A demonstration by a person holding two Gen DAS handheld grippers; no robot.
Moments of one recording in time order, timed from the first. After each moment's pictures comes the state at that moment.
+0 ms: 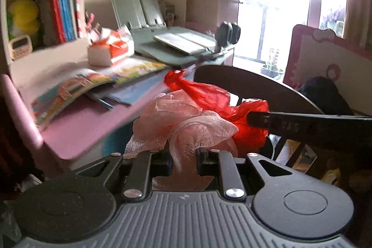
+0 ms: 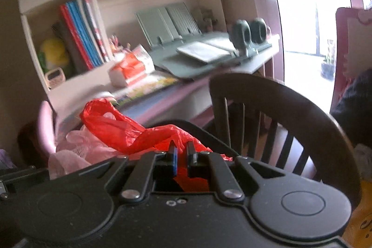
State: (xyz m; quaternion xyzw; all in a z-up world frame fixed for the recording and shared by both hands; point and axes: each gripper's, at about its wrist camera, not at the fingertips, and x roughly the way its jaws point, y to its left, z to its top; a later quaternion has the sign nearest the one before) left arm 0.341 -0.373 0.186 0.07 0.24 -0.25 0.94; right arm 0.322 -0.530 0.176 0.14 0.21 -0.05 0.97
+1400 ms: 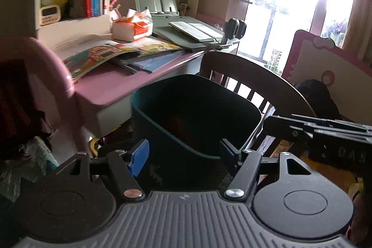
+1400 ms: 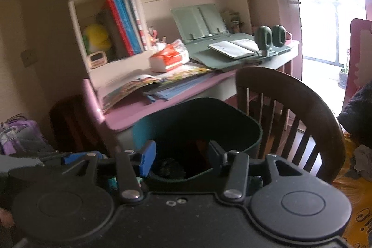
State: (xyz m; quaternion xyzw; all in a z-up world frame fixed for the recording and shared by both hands) left arm 0.269 -0.293 0.195 0.02 0.27 -0.24 0.93; right arm 0.215 -0.474 0.197 0.10 0.20 0.02 0.97
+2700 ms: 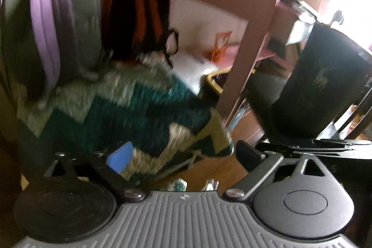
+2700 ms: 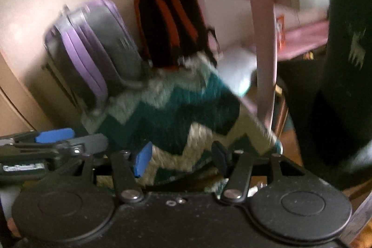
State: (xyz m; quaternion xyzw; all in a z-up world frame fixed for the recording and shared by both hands) left arm 0.194 0.057 0.013 -0.05 0.34 -0.07 0.94; right arm 0.219 -0.165 0.004 0.08 0.36 0.18 0.91
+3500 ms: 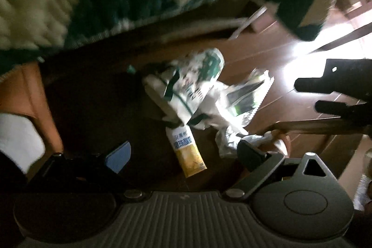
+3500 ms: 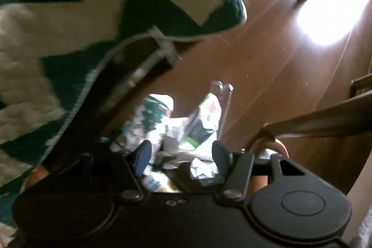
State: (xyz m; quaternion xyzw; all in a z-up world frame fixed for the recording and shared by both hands) left arm 0.320 0.056 -0.342 -0.13 0.63 -0.01 0.76; right arm 0.380 -0.179 -0.312 0.13 0.62 -0.03 0.77
